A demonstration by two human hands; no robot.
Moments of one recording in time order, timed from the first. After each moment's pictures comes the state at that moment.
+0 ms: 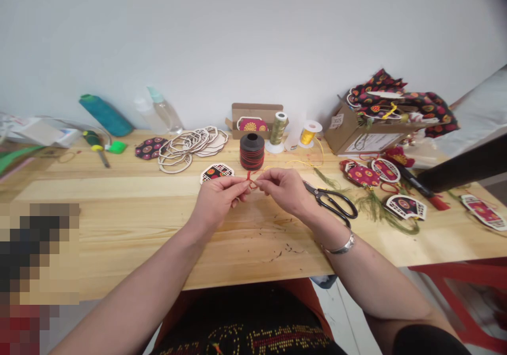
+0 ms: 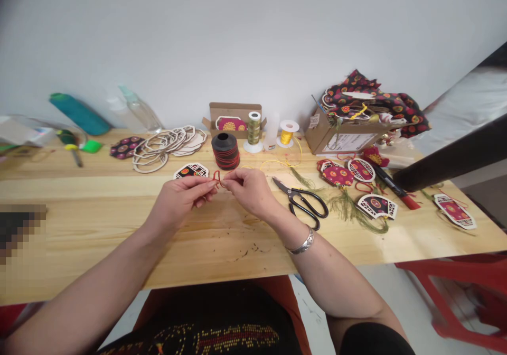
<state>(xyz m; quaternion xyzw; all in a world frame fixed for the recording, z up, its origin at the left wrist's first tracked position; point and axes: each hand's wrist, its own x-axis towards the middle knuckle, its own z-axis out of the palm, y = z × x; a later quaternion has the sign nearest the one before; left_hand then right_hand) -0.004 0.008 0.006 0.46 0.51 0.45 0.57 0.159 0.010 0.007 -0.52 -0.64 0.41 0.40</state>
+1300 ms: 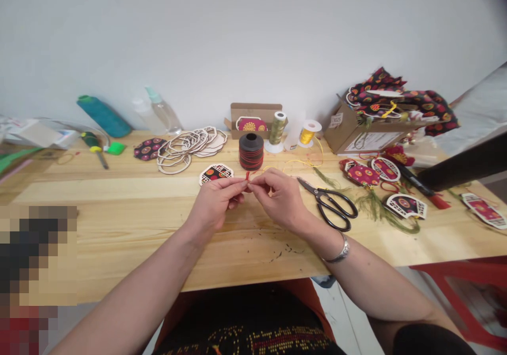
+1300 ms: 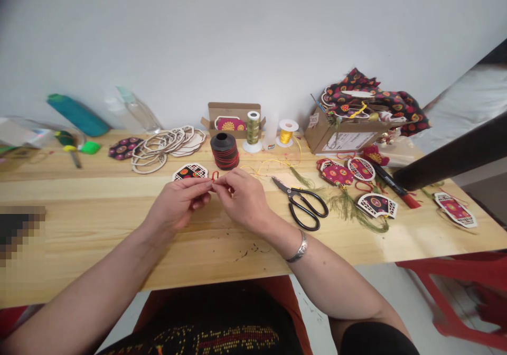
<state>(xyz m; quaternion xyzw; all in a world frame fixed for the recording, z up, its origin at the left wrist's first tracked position) -0.004 0.009 0.004 0.37 0.50 0.47 0.63 0.144 -0.005 0.004 -0.47 -0.73 0.20 0.45</state>
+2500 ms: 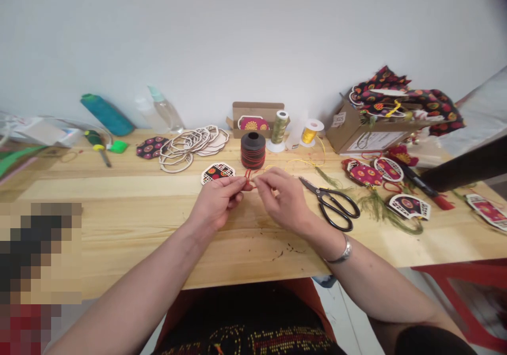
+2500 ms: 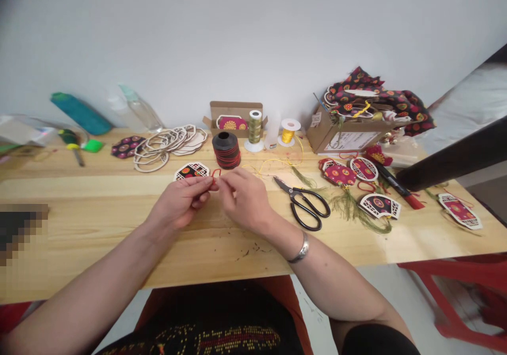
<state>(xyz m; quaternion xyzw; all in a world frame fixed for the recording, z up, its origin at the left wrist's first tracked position) -0.004 0.012 0.002 0.34 0.49 0.45 0.67 0.148 -0.007 0.005 -0.47 -0.76 0.15 0.42</state>
